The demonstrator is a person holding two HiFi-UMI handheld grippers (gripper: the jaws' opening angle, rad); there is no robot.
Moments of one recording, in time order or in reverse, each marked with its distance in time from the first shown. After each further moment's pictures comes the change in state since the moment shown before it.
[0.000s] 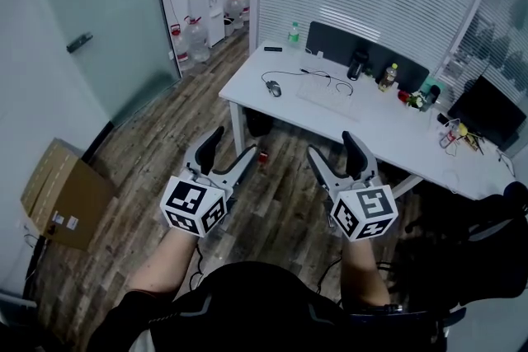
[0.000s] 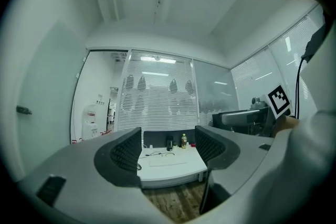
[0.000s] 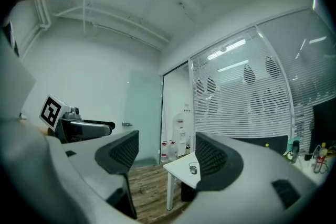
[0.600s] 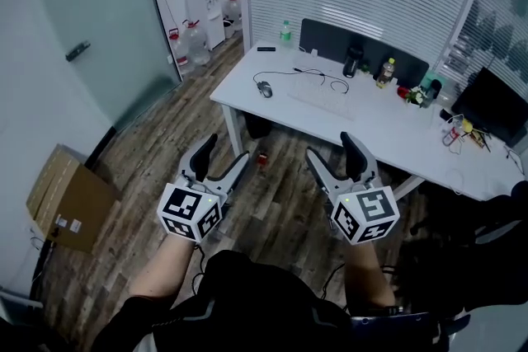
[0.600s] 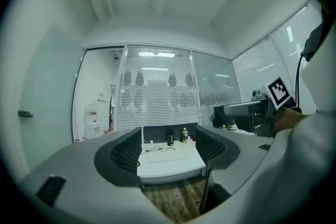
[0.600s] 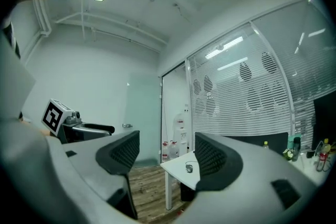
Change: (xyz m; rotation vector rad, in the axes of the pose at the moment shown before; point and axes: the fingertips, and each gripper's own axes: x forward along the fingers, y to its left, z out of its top) left arm 0.045 -0.043 -0.025 0.042 0.057 0.041; right arm -0.021 -0.068 -0.014 0.026 -0.007 0.032
